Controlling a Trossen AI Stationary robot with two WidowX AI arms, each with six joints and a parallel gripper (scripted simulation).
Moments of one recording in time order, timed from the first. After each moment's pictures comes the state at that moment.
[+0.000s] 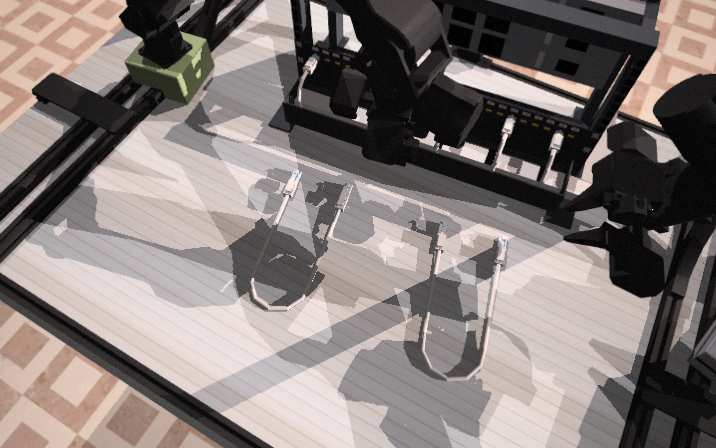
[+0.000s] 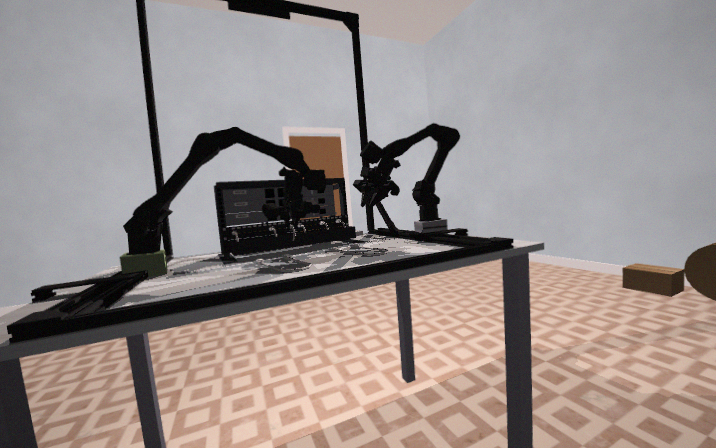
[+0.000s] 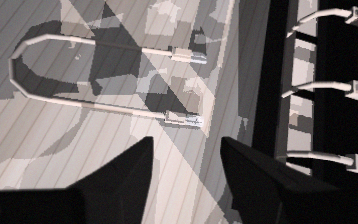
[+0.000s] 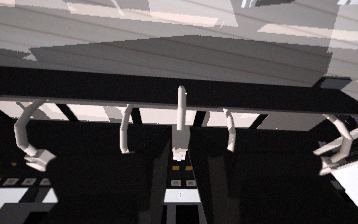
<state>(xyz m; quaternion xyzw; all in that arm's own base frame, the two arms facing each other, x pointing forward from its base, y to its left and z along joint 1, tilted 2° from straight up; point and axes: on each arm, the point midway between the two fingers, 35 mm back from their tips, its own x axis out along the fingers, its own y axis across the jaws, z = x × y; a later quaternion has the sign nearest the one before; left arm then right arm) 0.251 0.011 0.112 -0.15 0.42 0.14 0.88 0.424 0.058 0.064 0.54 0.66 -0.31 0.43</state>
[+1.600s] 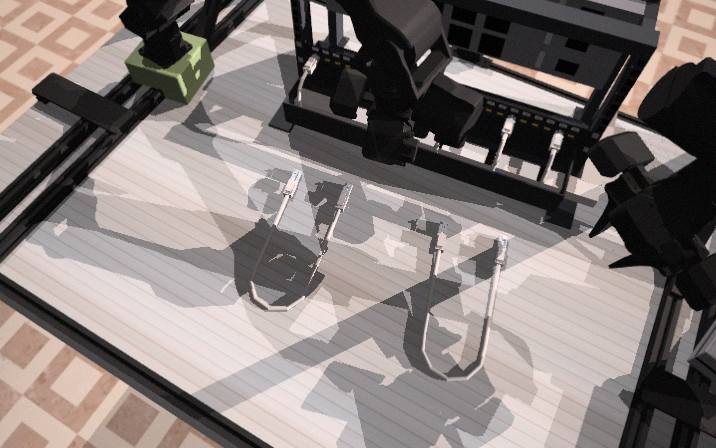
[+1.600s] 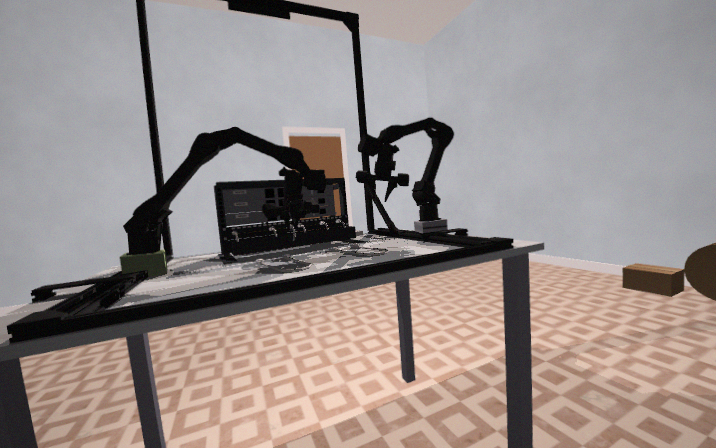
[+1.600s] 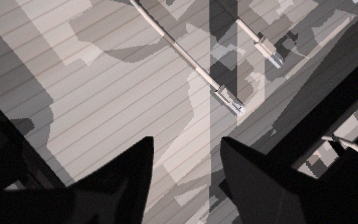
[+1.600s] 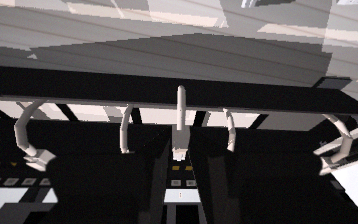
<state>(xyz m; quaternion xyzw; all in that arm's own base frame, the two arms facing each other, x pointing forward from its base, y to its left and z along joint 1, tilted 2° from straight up) 0.215 0.033 0.132 -0.35 0.47 0.33 0.74 0.424 0.058 0.064 0.54 0.66 -0.31 0.43</state>
